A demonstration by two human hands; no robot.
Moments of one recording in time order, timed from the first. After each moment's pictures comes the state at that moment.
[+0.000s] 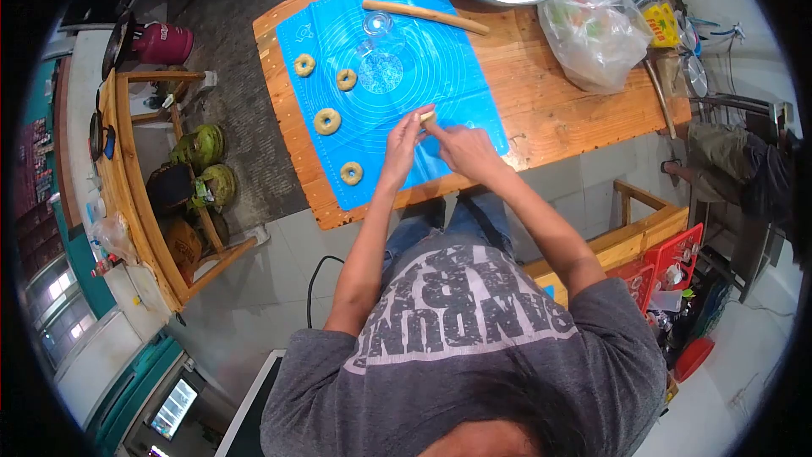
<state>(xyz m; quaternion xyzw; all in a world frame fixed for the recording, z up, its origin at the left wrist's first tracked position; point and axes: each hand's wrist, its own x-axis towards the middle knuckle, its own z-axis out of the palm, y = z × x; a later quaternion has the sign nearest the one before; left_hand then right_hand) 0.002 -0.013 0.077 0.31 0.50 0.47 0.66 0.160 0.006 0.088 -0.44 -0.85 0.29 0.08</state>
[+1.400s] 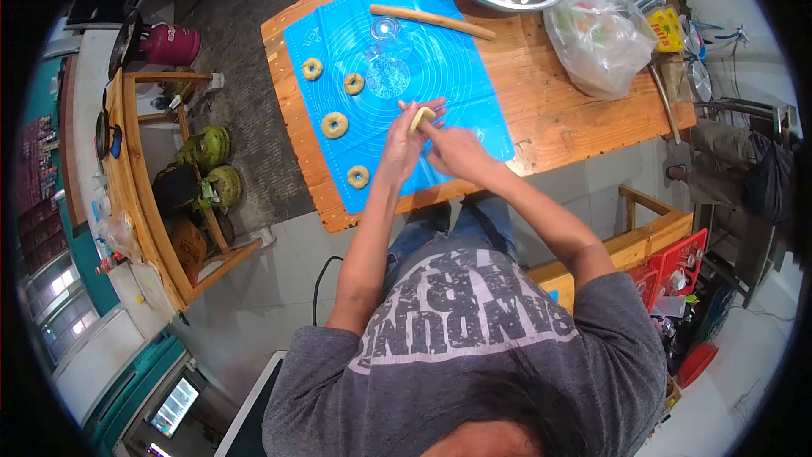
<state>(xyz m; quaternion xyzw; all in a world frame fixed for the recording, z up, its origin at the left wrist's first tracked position) -0.008 0.008 0.087 0.22 0.40 0.49 0.74 0.134 0.018 0.097 -0.39 -0.82 0.41 0.13</state>
